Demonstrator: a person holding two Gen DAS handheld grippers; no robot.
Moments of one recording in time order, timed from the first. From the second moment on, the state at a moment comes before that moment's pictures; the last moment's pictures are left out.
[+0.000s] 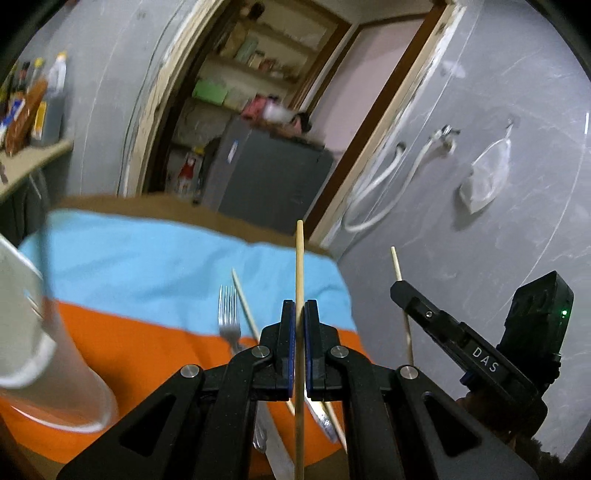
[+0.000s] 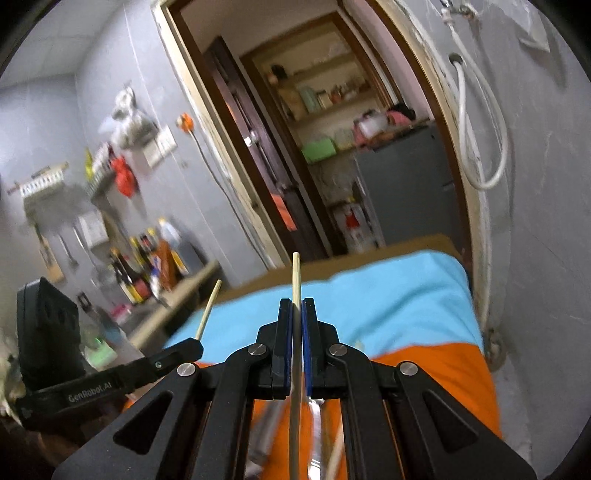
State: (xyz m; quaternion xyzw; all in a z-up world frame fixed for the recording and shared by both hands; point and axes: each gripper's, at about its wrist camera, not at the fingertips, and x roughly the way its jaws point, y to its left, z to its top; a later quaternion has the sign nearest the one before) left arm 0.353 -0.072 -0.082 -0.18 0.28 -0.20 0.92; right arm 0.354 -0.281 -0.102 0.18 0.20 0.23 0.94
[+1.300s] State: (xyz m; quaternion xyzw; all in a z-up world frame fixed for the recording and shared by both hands) left arm 0.303 0.195 -0.054 -0.27 0.02 0.03 0.96; right arm 0.348 -0.079 -0.044 0.21 -0.04 0.32 0.92
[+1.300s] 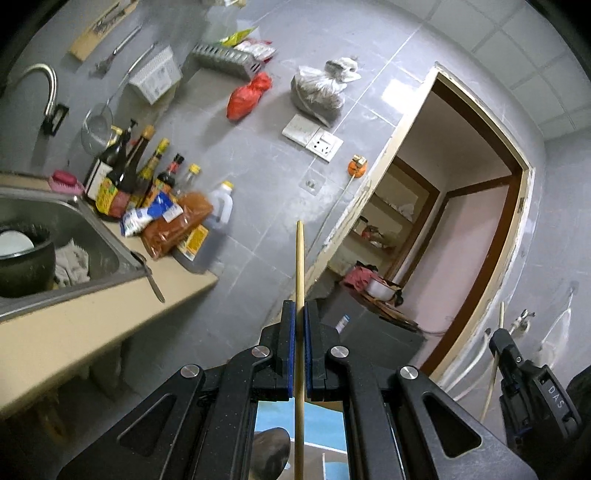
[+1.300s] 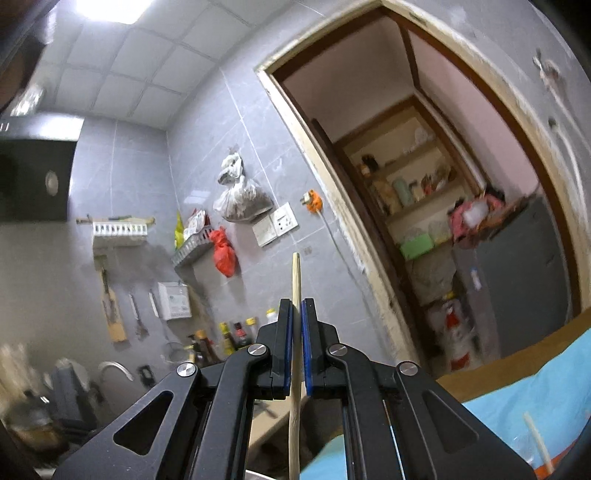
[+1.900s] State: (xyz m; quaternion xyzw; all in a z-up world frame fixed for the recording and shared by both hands) left arm 0.291 0.164 -0.074 -0.19 -0.02 0.05 0.98; right arm 0.323 -0.050 -0.078 0.08 -0.06 0.30 0.95
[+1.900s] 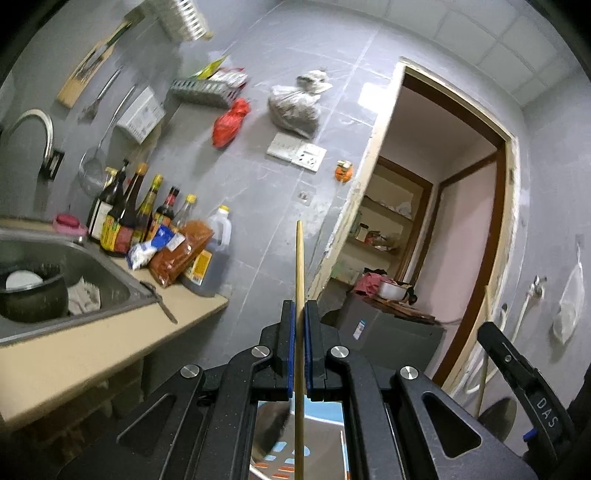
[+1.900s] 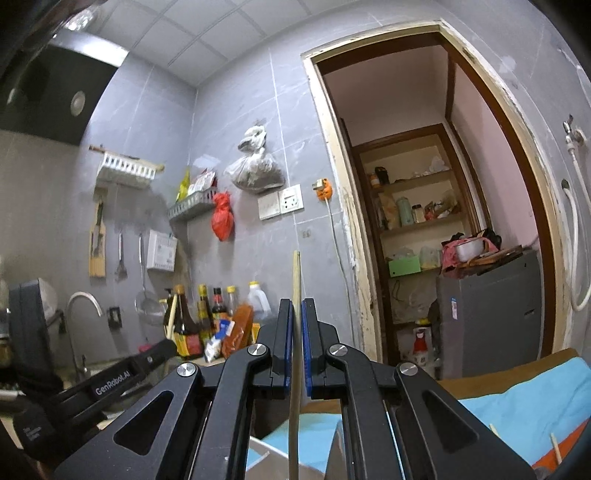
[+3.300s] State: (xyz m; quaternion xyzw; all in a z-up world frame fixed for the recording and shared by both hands) left arm 0.252 0.081 -0.010 -0.17 0.10 0.00 0.98; right arm 0.296 -0.165 -0.024 0.10 0.05 0.26 0.96
